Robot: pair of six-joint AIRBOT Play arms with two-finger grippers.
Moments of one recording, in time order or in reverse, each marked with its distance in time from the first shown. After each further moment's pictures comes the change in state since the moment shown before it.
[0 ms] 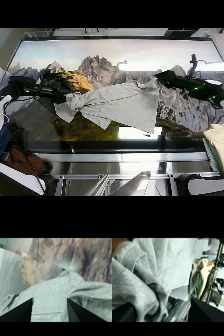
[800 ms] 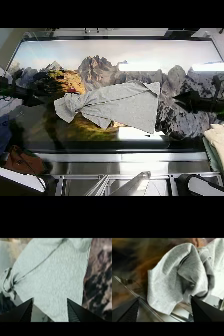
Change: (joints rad) left arm 0.179 0.025 0.117 0.357 -0.008 -0.172; right arm -0.280 0.332 -0.339 -0.328 0.260 0.261
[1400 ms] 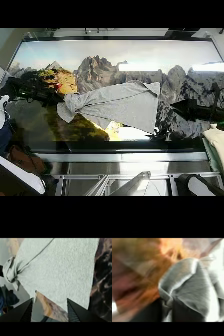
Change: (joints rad) left arm -0.126 -0.161 0.001 -0.034 -0.073 0.031; right arm 0.000 0.177 -0.145 -0.004 0.025 0.032
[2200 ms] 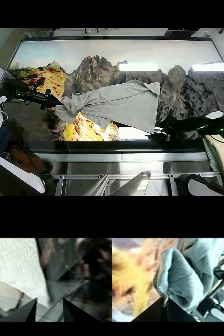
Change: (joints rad) left arm 0.042 0.009 0.001 -0.080 0.196 0.023; right arm 0.265 -0.192 -0.088 -0.245 -0.189 0.268
